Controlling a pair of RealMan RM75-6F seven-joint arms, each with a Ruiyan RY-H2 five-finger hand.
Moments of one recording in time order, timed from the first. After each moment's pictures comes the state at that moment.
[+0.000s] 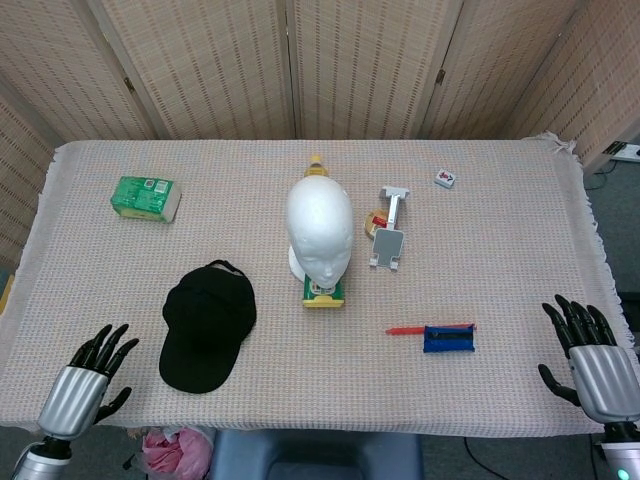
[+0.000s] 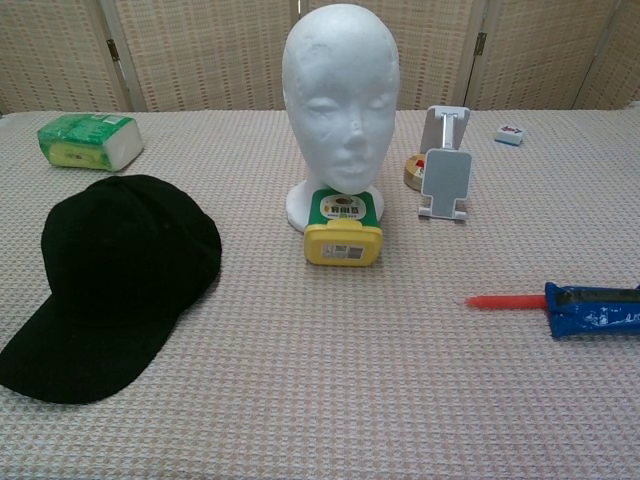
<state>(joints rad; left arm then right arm) -0.06 -1.35 0.06 -1.38 1.80 1.60 0.16 0.01 -1.00 -0.01 -1.80 -1.56 1.47 -0.17</state>
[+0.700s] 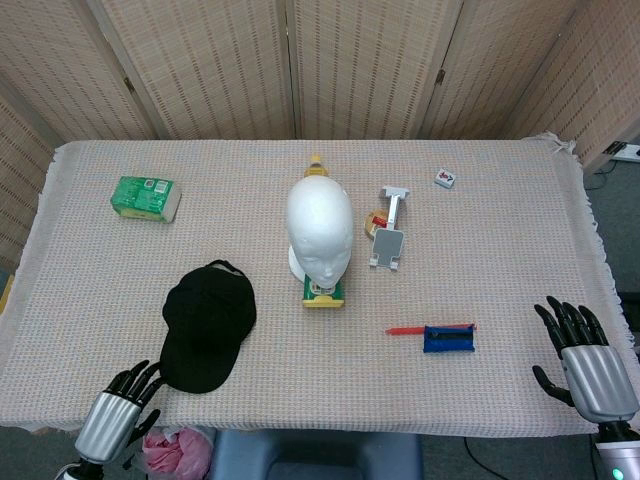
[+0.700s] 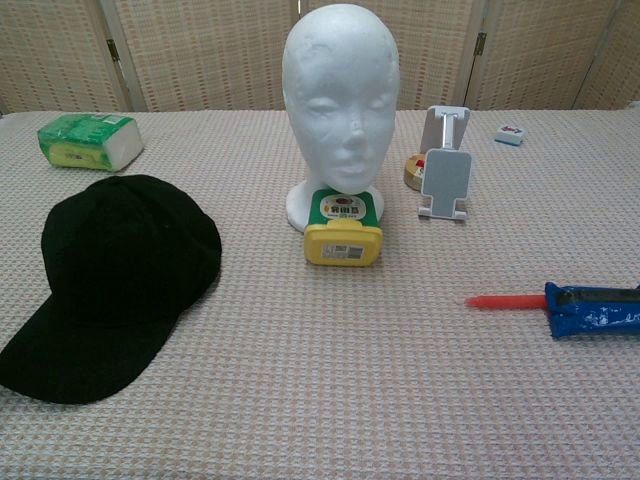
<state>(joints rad) -0.02 -1.62 0.13 -1.02 1.89 1.72 0.11 0.02 -1.01 -0.01 -1.80 -1.57 1.47 -0.18</state>
